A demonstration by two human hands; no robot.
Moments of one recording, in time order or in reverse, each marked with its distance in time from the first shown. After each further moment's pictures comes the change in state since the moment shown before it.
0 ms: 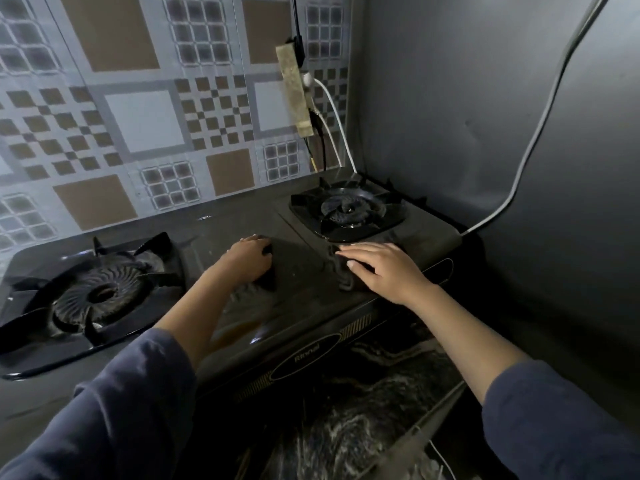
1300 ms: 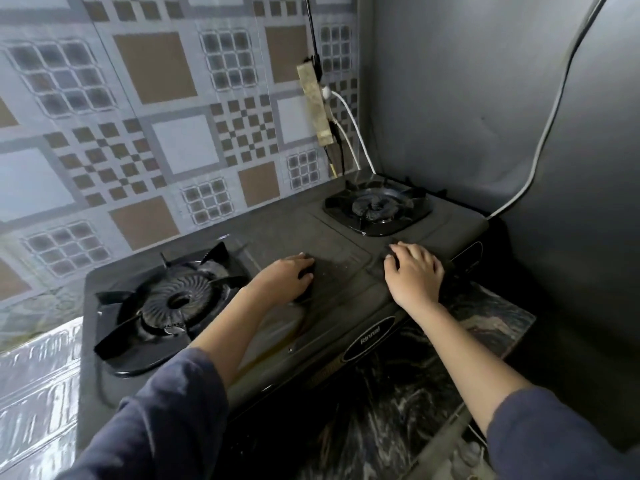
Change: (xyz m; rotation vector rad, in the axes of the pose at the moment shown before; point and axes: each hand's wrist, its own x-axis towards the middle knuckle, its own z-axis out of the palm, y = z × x) left_hand -0.050 -0.041 -0.015 0.101 -0.111 0.261; right_hand -0.006 -0.086 0.043 -0.024 0.344 0.715
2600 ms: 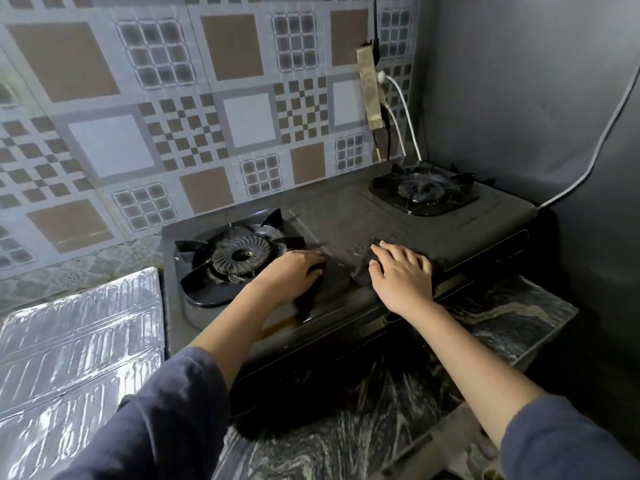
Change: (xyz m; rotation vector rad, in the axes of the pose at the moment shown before) left_hand -0.086 -0.047 0.011 0.058 0.183 0.111; right_hand -0.081 -0.071 0.010 -0.103 -0.214 -0.260
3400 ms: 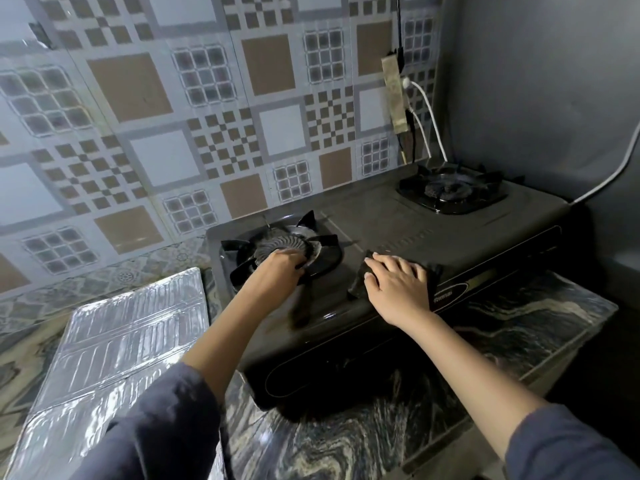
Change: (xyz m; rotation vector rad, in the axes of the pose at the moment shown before) left_hand -0.069 -0.039 -0.024 -0.006 0.251 -0.104; right_hand -0.037 -0.056 0.011 0.020 0.001 -0.107
